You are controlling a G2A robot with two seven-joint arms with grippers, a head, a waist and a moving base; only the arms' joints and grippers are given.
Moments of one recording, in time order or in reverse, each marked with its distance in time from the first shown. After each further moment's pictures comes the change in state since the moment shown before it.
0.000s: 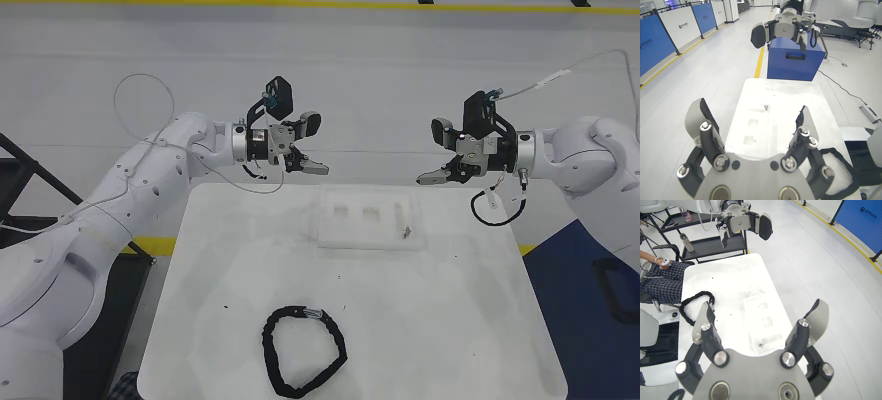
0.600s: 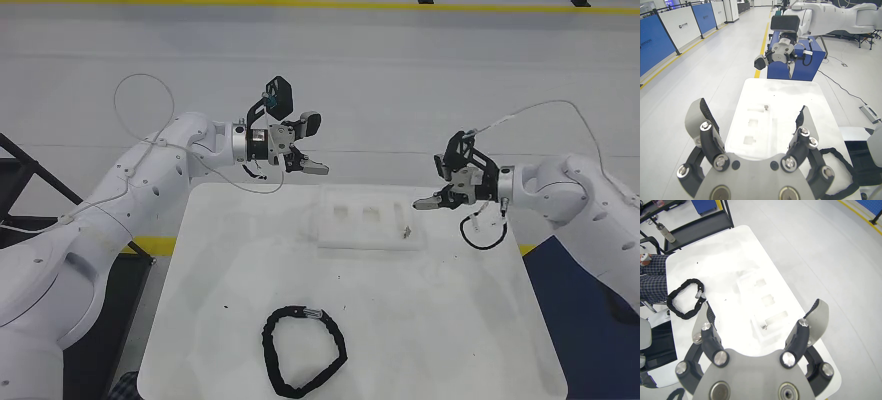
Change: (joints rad) left arm 0.000 0.000 0.000 0.000 0.000 0.000 0.000; right arm -0.153 0.005 0.008 0.006 -0.101 0.178 0.059
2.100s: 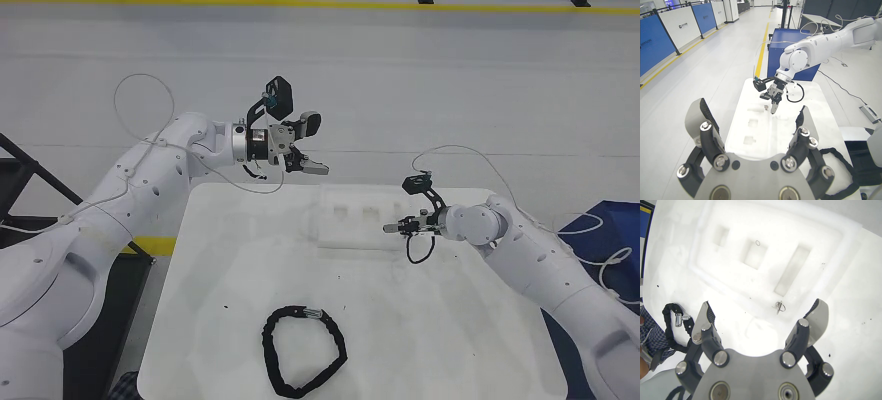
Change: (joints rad) left arm 0.000 0.000 0.000 0.000 0.000 0.000 0.000; right arm -0.097 -0.241 -0.101 0.201 0.194 0.615 0.228
